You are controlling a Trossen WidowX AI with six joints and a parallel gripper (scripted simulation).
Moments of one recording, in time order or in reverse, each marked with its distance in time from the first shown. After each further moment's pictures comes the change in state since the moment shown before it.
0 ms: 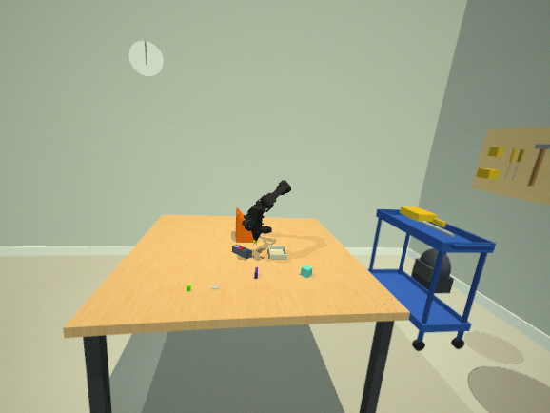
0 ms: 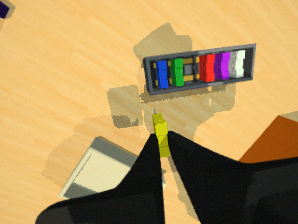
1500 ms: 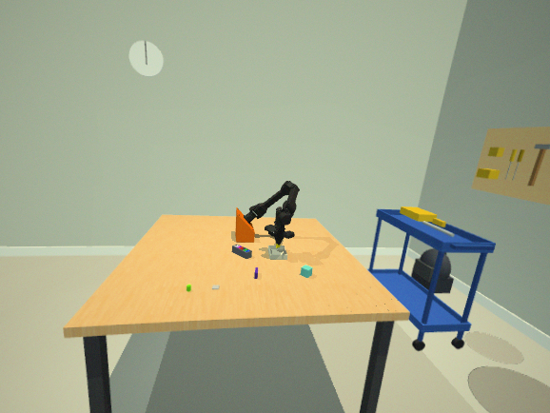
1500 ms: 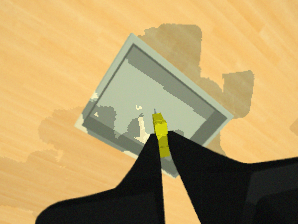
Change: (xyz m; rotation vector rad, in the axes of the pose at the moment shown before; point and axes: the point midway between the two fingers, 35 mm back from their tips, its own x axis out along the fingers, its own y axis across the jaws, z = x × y) arm 0.030 0.077 -0.120 -0.004 0.026 0.023
